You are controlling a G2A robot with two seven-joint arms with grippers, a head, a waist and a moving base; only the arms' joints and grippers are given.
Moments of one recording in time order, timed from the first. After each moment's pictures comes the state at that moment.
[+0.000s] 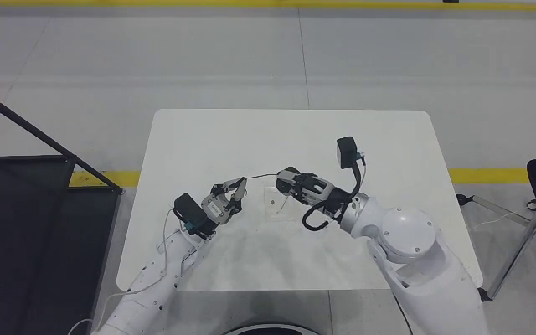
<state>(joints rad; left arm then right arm) 1.21 -1.21 -1.14 -1.30 1.50 -0.32 0.96 -1.07 -1.14 1.11 -2.00 0.28 0.51 0.46</state>
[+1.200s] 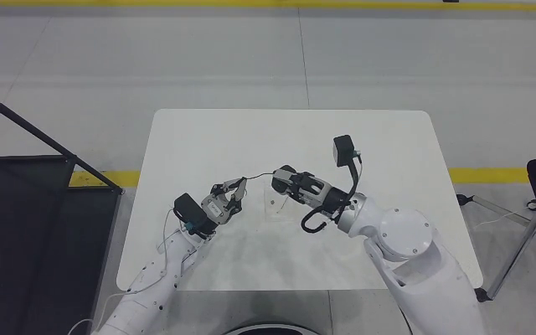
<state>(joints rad) 1.21 -1.21 -1.14 -1.30 1.50 -0.32 0.96 -1.08 -1.15 1.10 -1.99 0.27 0.43 0.48</state>
